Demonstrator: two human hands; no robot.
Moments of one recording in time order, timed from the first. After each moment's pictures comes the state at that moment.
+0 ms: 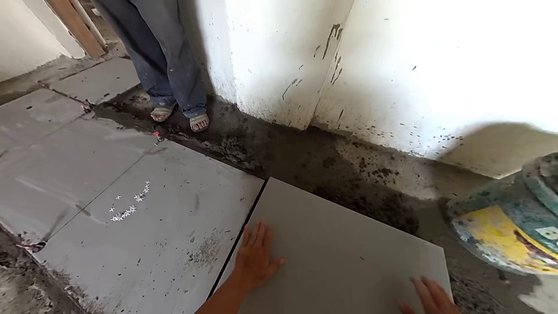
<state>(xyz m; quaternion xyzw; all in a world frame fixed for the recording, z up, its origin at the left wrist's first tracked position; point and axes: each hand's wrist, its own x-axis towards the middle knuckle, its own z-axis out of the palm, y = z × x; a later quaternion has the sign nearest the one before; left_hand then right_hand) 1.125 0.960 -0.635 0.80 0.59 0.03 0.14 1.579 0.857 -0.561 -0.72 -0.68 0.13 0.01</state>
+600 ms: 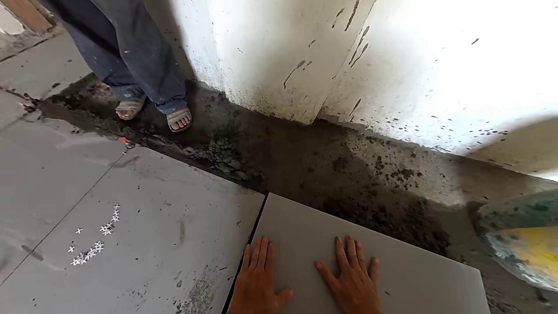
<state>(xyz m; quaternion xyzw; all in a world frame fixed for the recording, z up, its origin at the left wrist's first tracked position) 1.118 0.999 -0.665 0.80 0.58 0.07 0.09 1.397 1.003 -0.660 -0.74 -0.67 0.04 0.04</state>
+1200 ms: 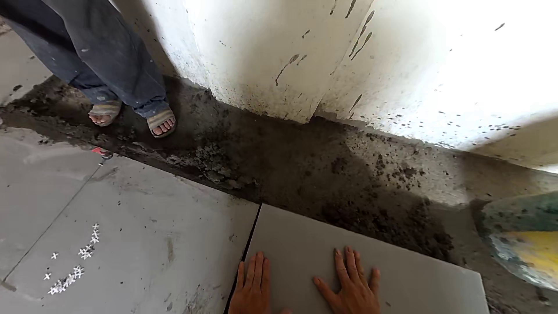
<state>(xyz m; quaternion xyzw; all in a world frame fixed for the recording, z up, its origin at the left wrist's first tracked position) 1.116 0.997 -0.659 0.81 0.58 0.02 0.10 1.399 1.001 -0.655 -0.73 -0.68 0.06 0.02</state>
